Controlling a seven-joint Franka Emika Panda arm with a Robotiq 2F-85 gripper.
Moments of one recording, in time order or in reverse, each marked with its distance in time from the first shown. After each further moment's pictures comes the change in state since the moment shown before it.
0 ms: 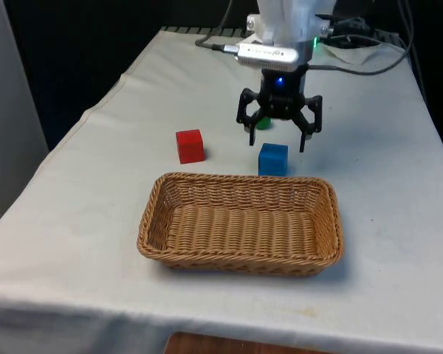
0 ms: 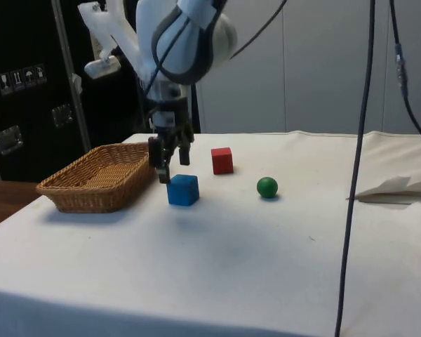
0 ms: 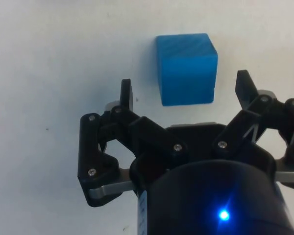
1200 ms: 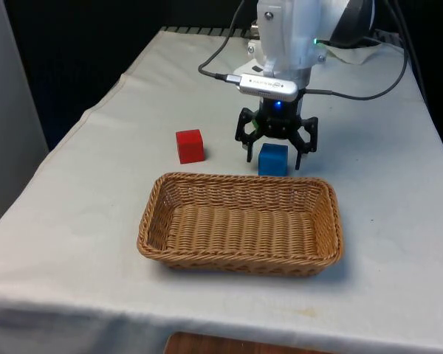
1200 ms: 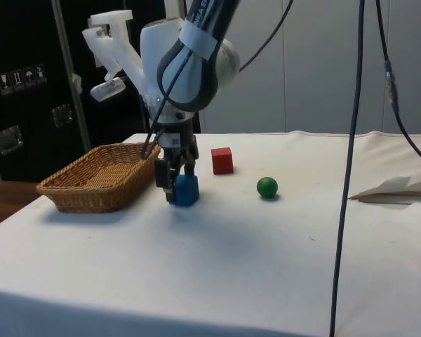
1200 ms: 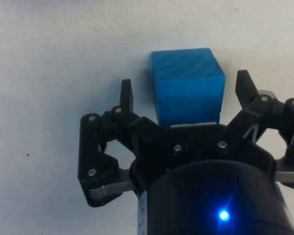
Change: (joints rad) arm 0.000 0.099 0.006 0.006 0.007 0.075 -0.002
